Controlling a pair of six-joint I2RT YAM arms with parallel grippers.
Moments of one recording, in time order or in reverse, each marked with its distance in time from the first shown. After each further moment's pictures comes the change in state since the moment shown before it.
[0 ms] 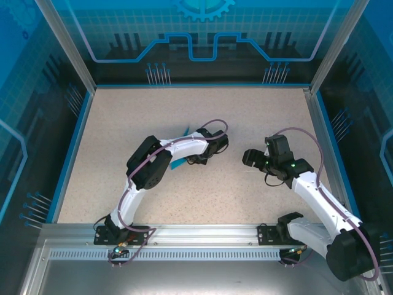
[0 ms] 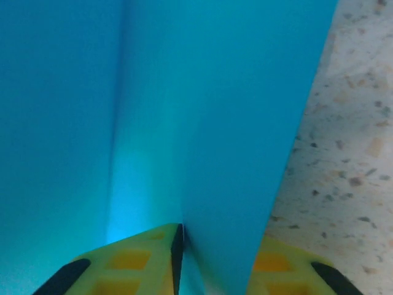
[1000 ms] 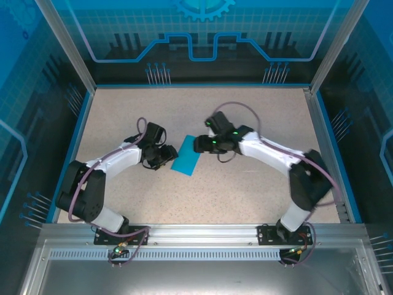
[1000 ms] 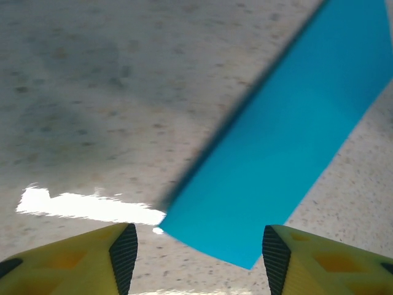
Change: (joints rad) left arm 0.459 -0.720 -0.787 0.523 0.732 -0.209; right arm 0.406 0.752 0.622 0.081 -0.058 0.001
